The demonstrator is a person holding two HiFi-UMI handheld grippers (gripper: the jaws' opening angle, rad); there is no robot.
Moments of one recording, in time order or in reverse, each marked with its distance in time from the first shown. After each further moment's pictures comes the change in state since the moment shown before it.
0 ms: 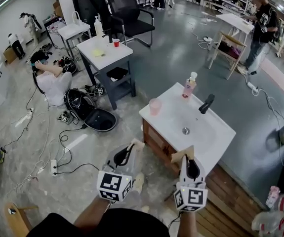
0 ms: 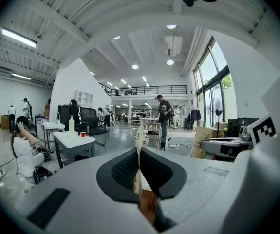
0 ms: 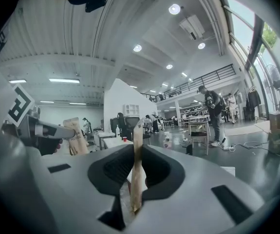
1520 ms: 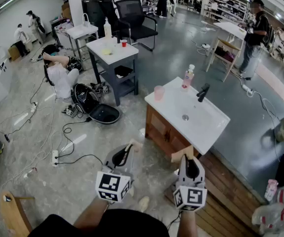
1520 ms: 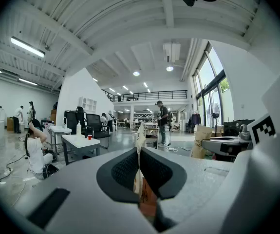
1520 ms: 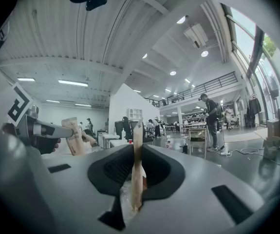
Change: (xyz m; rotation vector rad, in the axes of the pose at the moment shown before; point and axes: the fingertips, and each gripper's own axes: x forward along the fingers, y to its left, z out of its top) left arm -0.198 -0.057 -0.021 0.005 -0.068 0.035; right arm -0.184 0.073 0.017 -0.055 -0.058 0.014
